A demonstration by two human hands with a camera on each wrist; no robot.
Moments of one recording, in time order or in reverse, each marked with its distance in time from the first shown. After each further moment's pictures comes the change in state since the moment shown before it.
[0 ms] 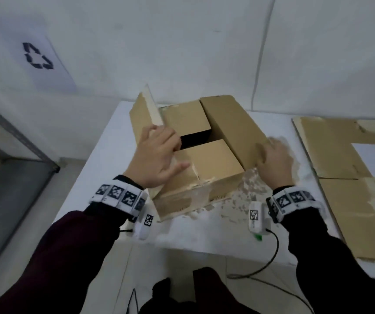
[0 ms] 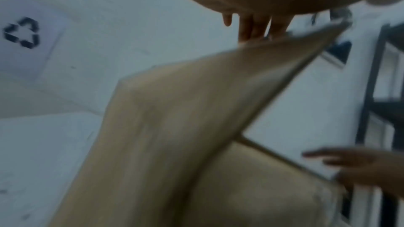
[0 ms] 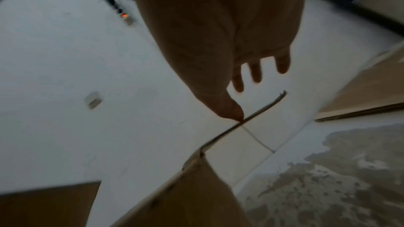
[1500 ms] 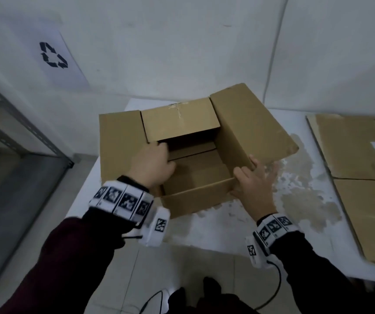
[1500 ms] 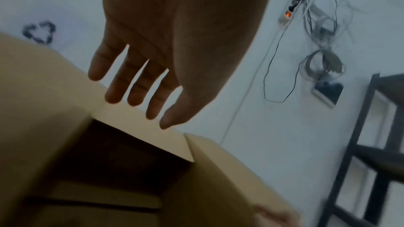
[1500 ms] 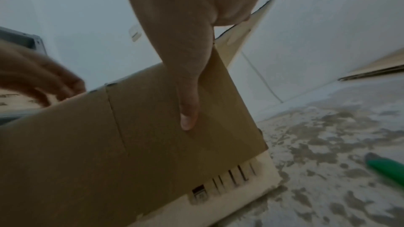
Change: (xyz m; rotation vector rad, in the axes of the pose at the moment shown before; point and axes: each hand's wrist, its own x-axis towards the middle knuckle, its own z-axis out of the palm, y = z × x) left_hand 0.000 0.012 -0.012 0.071 -0.574 -0.730; right_hand -0.063 -0.025 0.045 -0.209 0.065 -0.440
